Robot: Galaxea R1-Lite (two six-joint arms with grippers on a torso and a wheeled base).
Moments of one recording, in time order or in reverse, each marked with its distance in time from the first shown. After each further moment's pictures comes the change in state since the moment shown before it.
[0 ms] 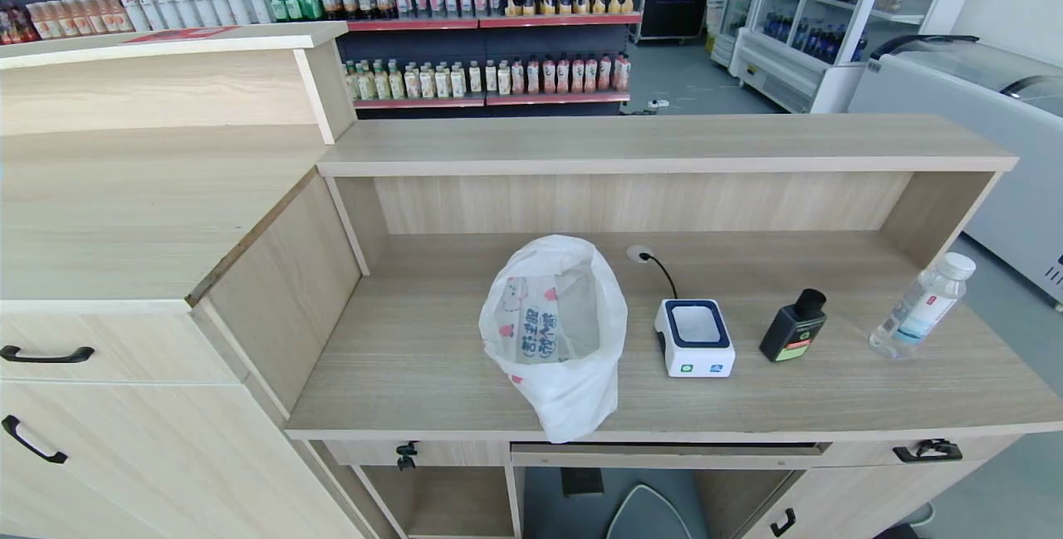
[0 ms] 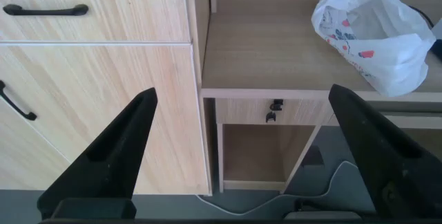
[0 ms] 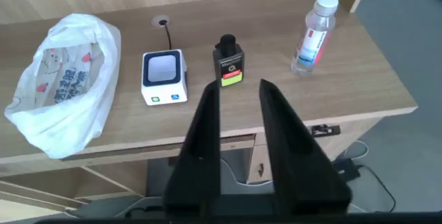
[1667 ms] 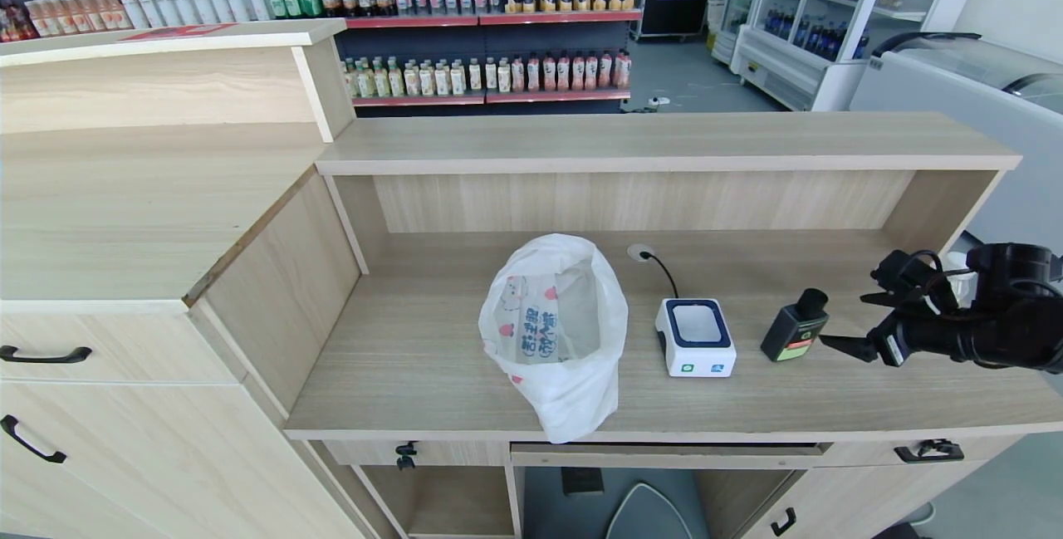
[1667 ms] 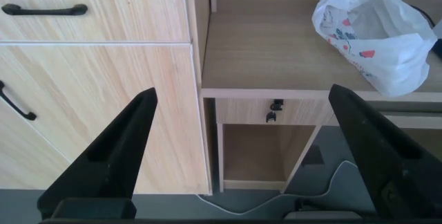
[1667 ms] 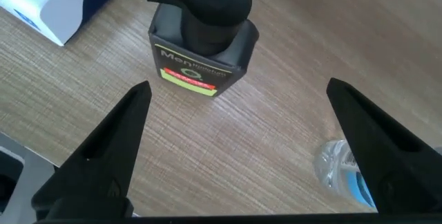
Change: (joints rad) left arm 0.000 0.000 0.000 0.000 0.000 0.000; right arm -0.324 1.504 -0.644 -0.324 0.661 -0.846
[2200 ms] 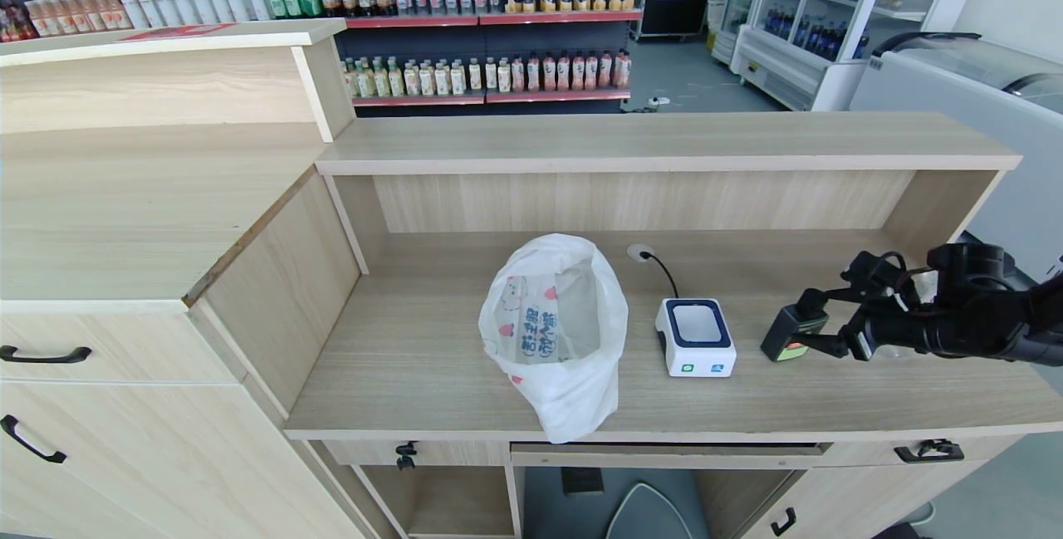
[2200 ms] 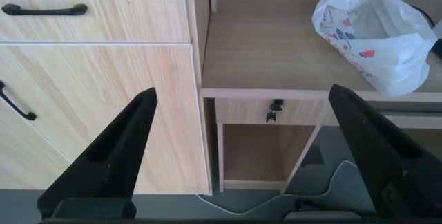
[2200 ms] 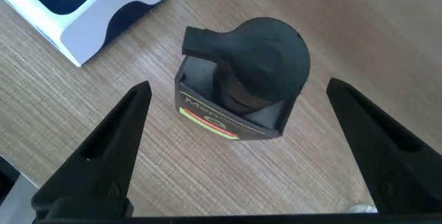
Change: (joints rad) left arm 0.000 0.000 0.000 0.000 0.000 0.000; right arm 0.047 0.110 -0.133 0.047 0.097 -0.049
